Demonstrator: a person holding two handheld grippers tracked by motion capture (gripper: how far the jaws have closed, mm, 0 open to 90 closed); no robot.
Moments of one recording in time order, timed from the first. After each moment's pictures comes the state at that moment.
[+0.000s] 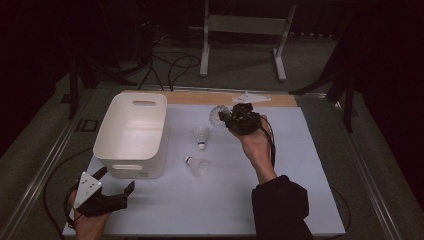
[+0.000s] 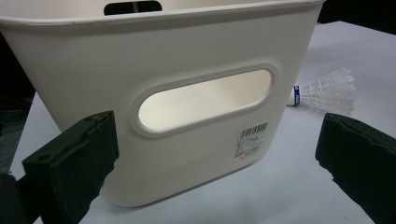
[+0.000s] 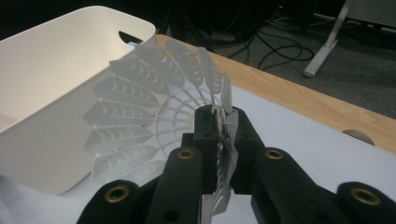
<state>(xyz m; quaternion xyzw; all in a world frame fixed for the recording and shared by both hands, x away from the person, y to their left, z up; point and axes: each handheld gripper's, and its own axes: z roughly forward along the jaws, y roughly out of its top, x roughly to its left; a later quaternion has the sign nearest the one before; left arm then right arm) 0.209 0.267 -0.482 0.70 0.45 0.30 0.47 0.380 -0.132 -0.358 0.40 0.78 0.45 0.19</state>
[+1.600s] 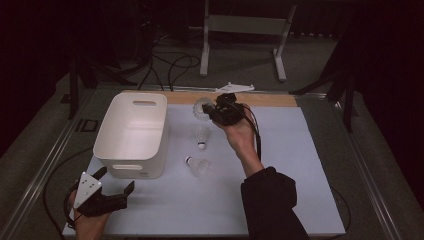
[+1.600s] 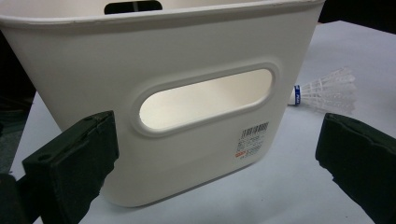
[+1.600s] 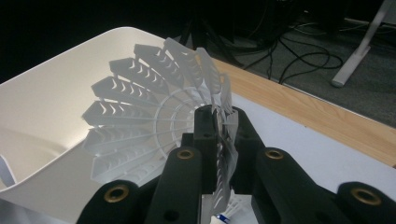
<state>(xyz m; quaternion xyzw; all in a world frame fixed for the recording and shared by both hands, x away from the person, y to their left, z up) 0.209 0.267 -0.483 0.70 0.44 0.30 0.47 0.401 -0.094 -0.349 0.38 0.78 0.47 0.16</state>
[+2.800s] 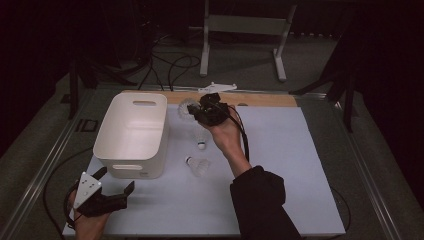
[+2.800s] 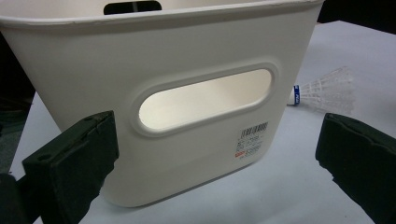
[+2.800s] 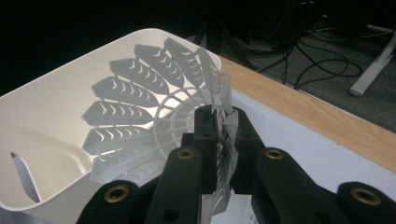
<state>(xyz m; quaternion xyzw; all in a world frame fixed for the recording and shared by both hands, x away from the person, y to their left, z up) 0.209 0.267 -0.483 0.70 0.45 0.30 0.48 0.400 -0.056 -0.349 0.35 0.79 0.48 0.15</state>
